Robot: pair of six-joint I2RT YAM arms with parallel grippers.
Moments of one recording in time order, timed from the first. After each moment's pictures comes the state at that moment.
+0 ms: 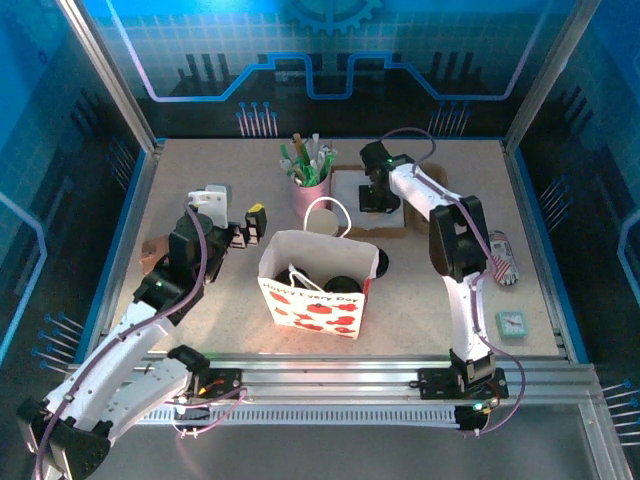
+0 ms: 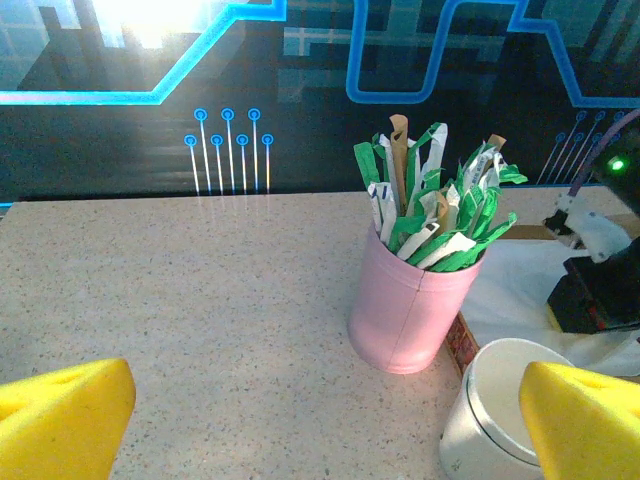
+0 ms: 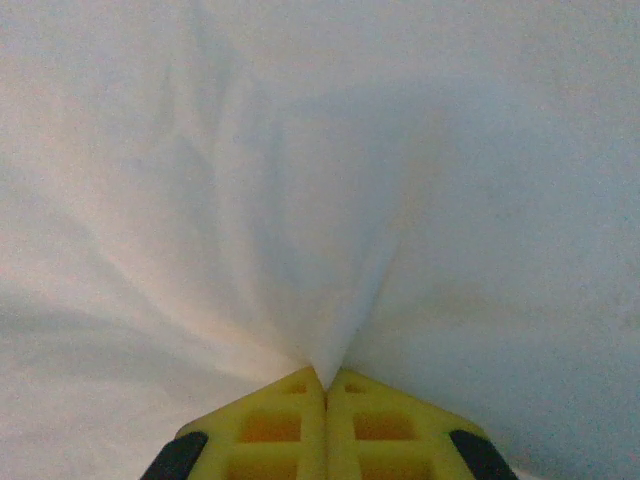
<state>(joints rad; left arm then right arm) -0.43 0.82 0.78 -0.23 -0.30 -0.18 0.35 2.21 1.84 -0.88 0.04 0.33</state>
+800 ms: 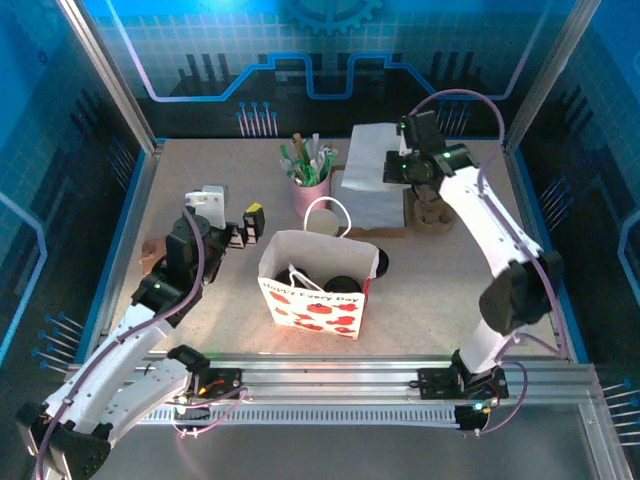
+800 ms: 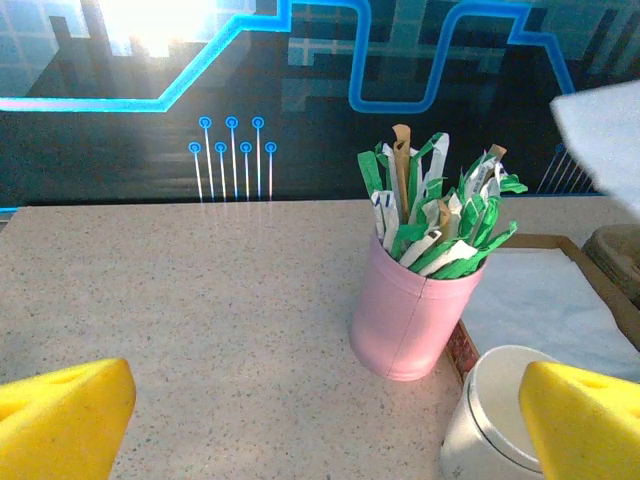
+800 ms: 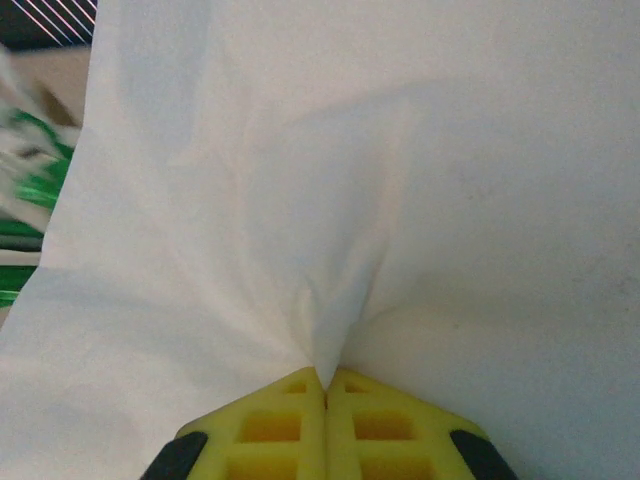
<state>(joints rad) -0.43 0.80 0.77 -0.22 -0.30 -0.18 0.33 1.63 1.69 -0.85 0.05 0.35</state>
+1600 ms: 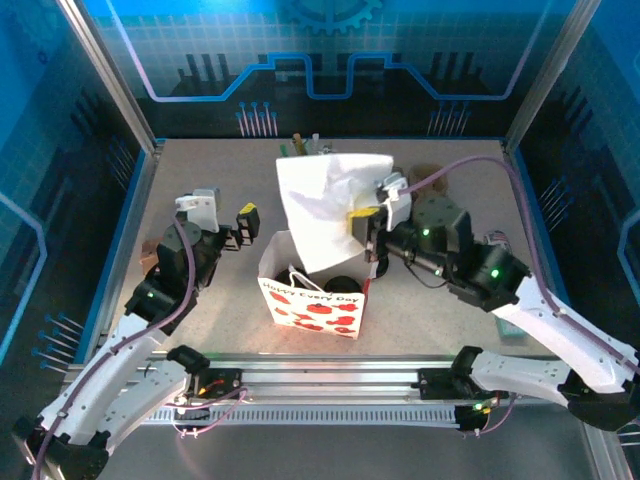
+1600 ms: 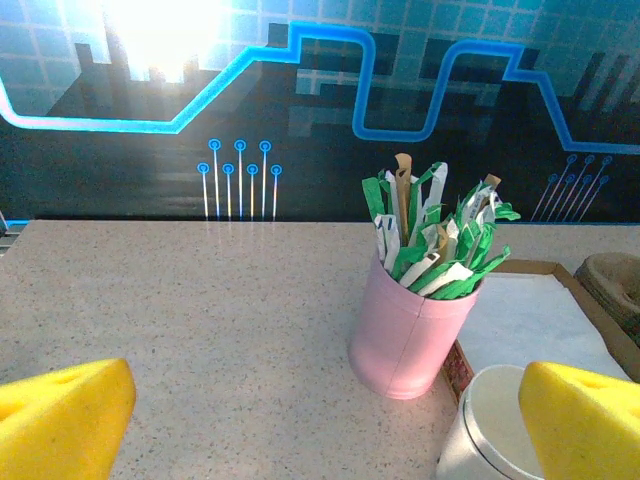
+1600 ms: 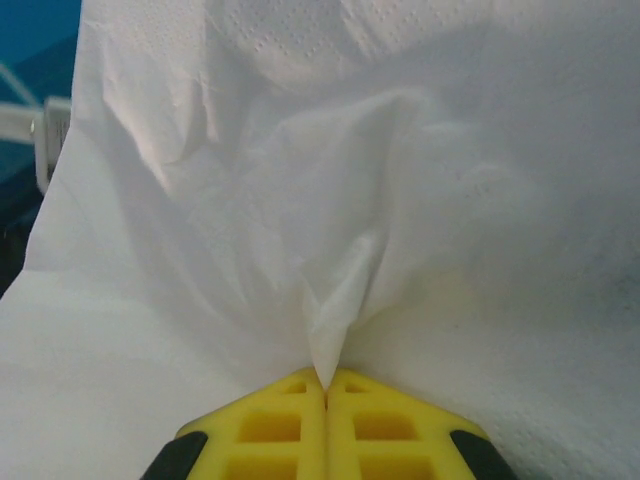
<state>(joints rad) -0.43 0.73 0.75 -0.21 -0.31 -0.20 0.92 1.00 1.21 -0.51 0.09 0.35</state>
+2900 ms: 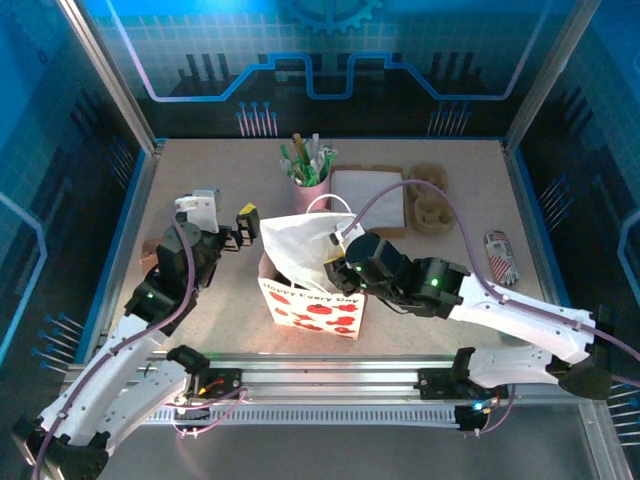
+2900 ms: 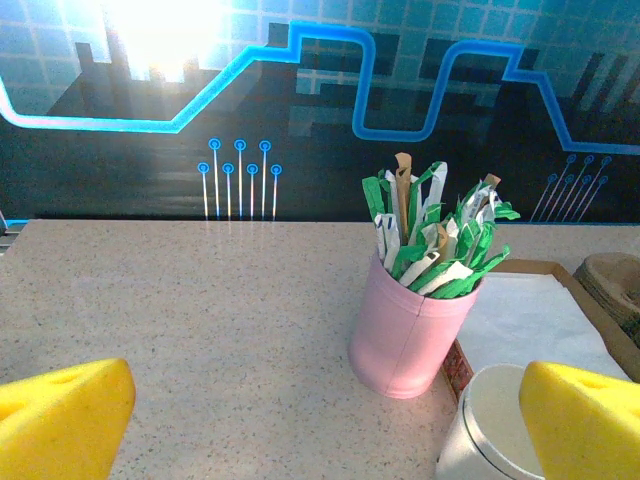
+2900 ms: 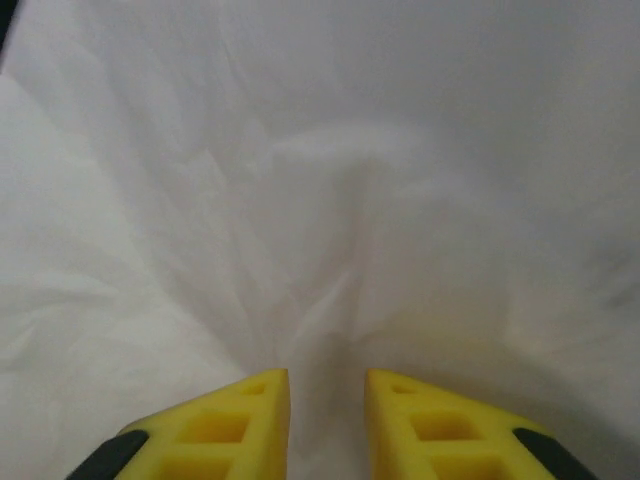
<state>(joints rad) -0.43 0.73 0.75 -0.21 -0.31 -0.20 1.11 1.16 1.15 -0.67 0.32 0.41</state>
